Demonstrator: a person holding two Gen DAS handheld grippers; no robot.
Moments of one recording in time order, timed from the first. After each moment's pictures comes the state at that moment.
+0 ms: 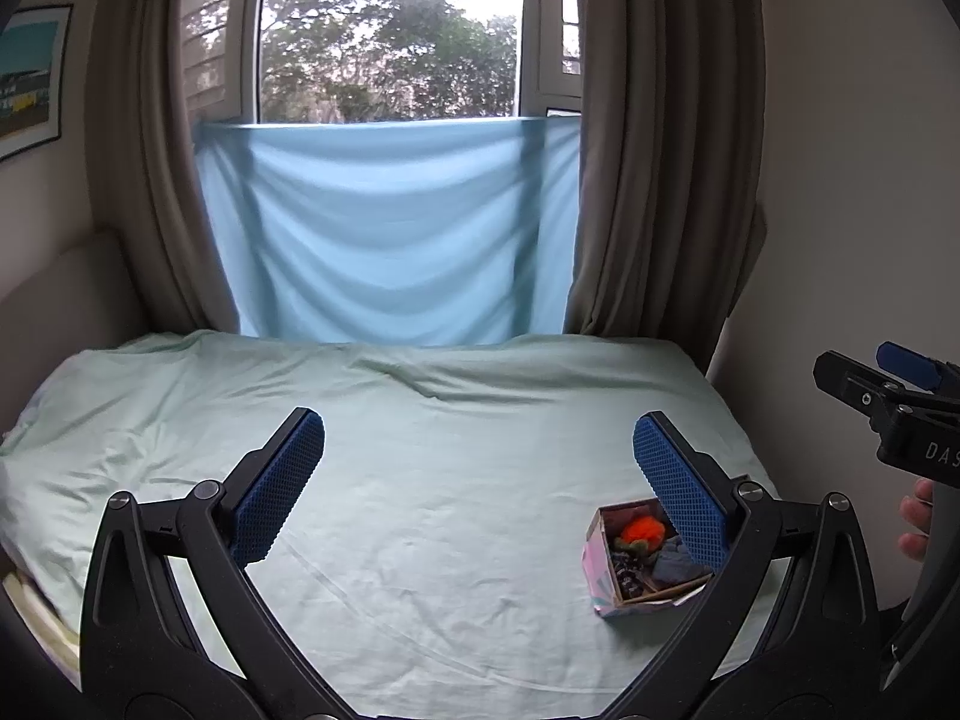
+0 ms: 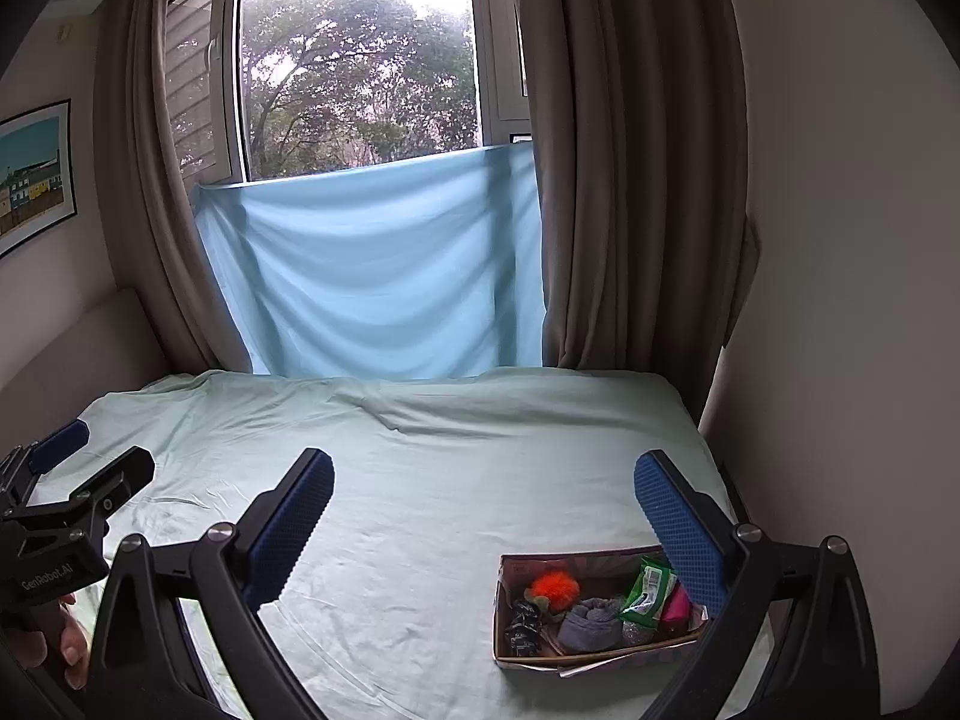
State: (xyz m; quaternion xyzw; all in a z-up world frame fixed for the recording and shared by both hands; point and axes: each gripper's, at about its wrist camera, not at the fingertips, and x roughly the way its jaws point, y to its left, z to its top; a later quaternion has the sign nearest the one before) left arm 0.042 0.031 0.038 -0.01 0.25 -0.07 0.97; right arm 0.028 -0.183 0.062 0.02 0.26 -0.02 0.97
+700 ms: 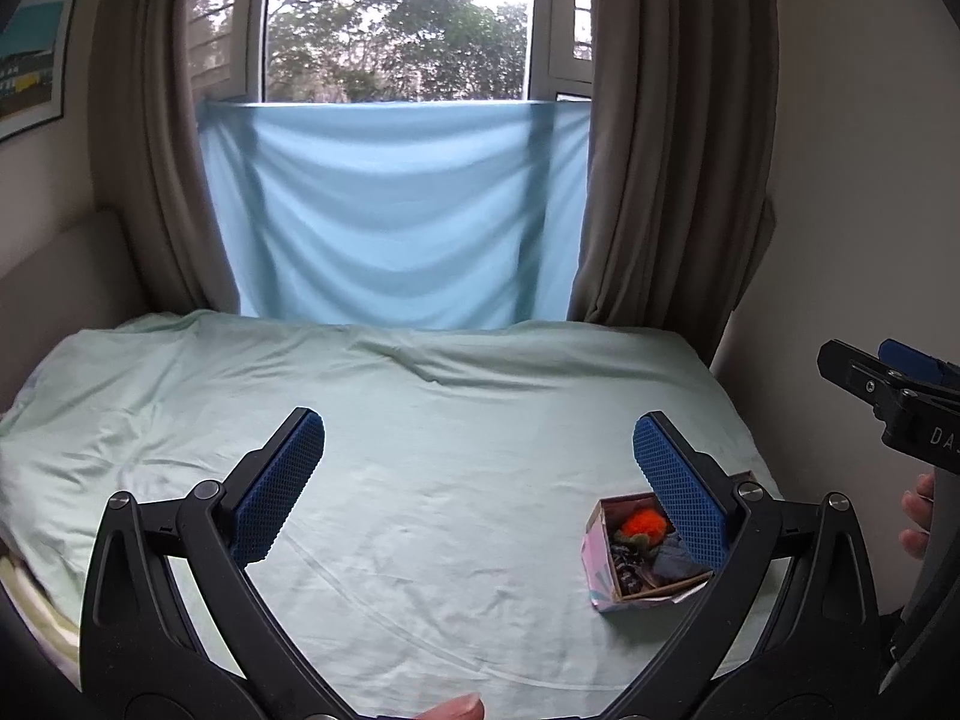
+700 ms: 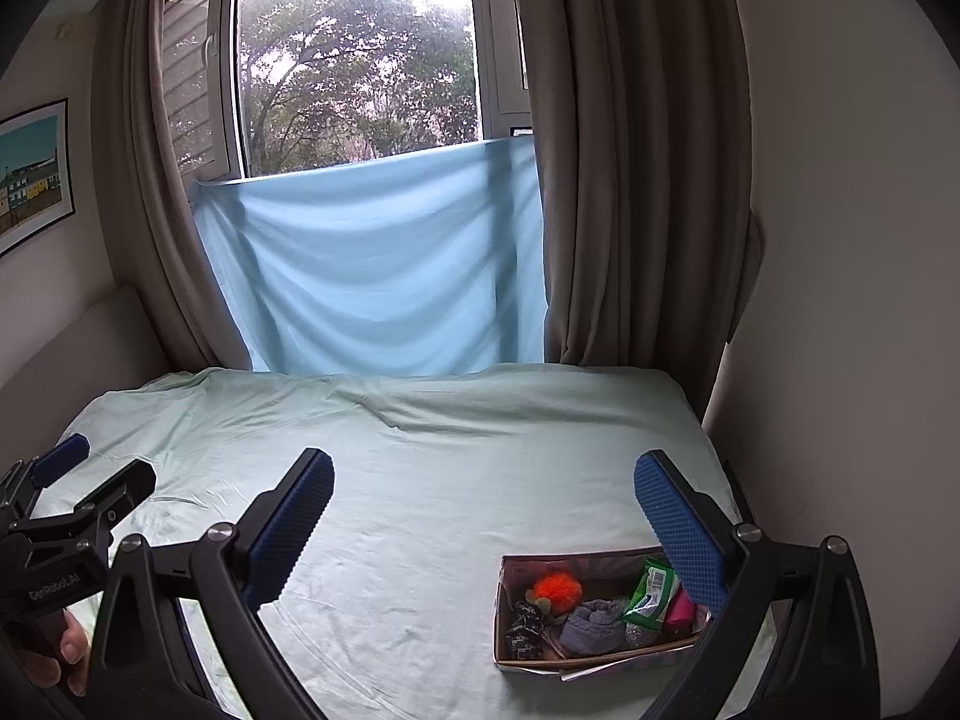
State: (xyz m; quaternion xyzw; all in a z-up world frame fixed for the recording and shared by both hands) left arm 0.052 0.029 0.019 -0.02 0.26 -0.07 0.96; right arm 0.040 -0.185 0.056 0.02 0.27 -0.02 0.96
